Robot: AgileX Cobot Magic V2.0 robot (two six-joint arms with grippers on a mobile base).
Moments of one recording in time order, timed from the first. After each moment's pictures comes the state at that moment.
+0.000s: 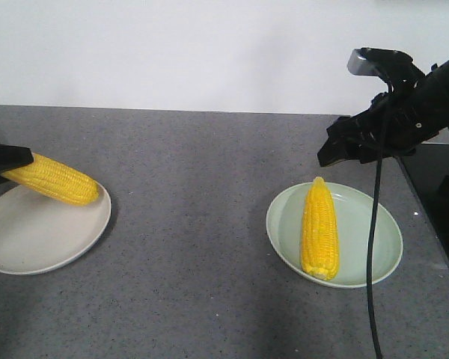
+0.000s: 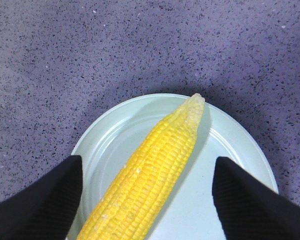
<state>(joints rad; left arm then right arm) 0.41 1.51 -0.90 1.77 -0.93 -2.14 0.06 1.67 -1.49 0.38 1.07 -0.39</state>
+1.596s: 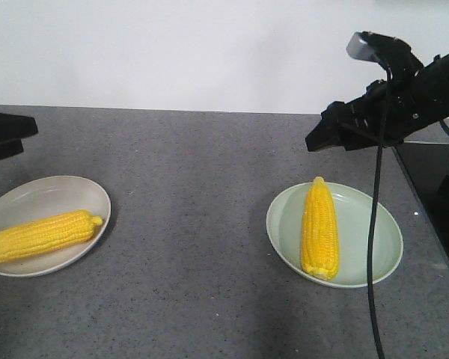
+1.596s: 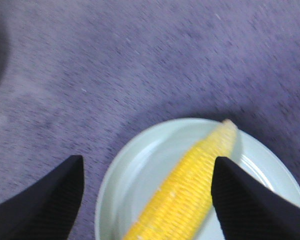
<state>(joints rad) 0.41 1.48 -1.01 1.75 -1.11 -2.14 0.06 1.64 -1.49 0.52 1.04 -0.46</state>
